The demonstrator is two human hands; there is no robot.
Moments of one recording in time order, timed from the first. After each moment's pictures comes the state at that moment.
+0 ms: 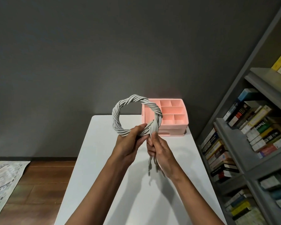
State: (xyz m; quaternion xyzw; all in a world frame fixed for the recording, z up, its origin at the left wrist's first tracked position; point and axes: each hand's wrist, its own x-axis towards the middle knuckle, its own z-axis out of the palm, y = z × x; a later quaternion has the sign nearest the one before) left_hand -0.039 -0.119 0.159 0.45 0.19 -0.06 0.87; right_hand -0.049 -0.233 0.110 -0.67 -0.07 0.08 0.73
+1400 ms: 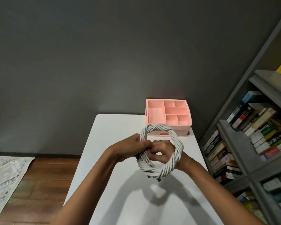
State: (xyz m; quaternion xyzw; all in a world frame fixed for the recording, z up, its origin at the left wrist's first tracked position) left_hand -0.051 -0.093 0.162 0.78 -0.04 -0.27 0.56; right_hand -0.029 -0.260 0.100 -0.82 -0.39 0.04 0.41
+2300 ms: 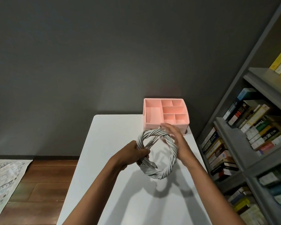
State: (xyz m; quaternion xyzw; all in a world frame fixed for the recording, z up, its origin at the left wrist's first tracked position) left_hand -0.057 -0.091 0.115 0.79 -0.01 -0.24 0.56; right_hand -0.029 -0.287 0.088 -0.82 -0.11 -0.01 0.55
